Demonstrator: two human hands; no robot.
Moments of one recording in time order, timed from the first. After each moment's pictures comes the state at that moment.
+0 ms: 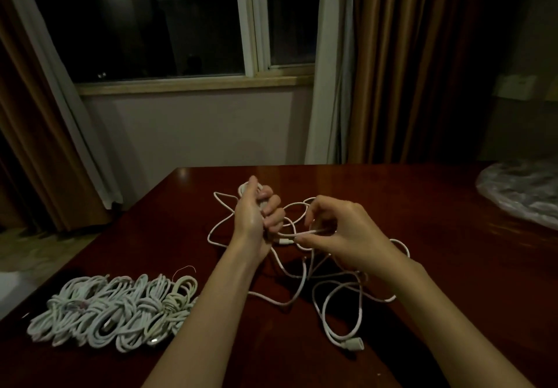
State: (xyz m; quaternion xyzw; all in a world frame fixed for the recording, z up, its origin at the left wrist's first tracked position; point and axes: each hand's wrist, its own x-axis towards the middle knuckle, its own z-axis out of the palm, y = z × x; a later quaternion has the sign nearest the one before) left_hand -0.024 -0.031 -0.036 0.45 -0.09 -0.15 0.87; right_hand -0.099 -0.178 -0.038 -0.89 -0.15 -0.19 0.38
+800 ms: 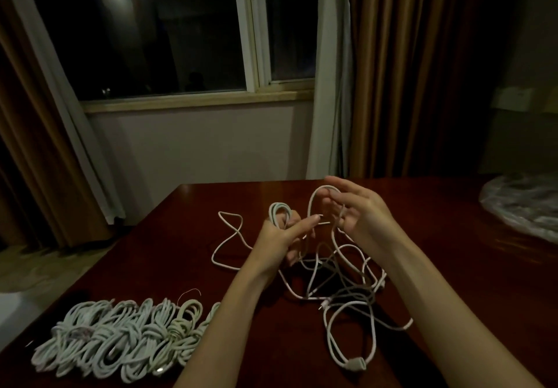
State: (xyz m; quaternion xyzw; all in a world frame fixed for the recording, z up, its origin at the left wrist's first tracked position) left_hand -0.032 -0.037 -0.036 0.65 -0.24 -0.12 0.71; right_hand -0.075 -0.188 -0.007 -0.53 -0.04 -0.12 0.84
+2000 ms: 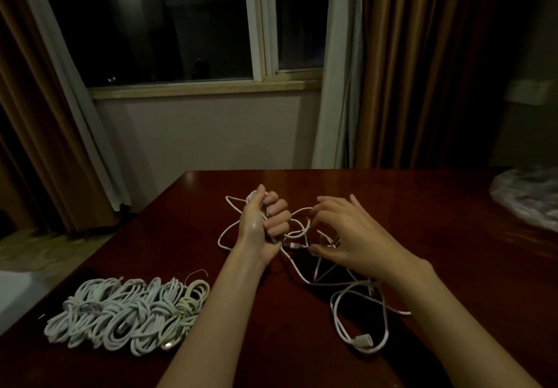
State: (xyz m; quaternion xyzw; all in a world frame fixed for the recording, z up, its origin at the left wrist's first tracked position) left_hand -0.015 -0.020 -0.037 0.33 -0.05 -0.22 0.92; right_hand -0.090 -0.172 -0.032 -0.98 -0.13 -0.14 0.11
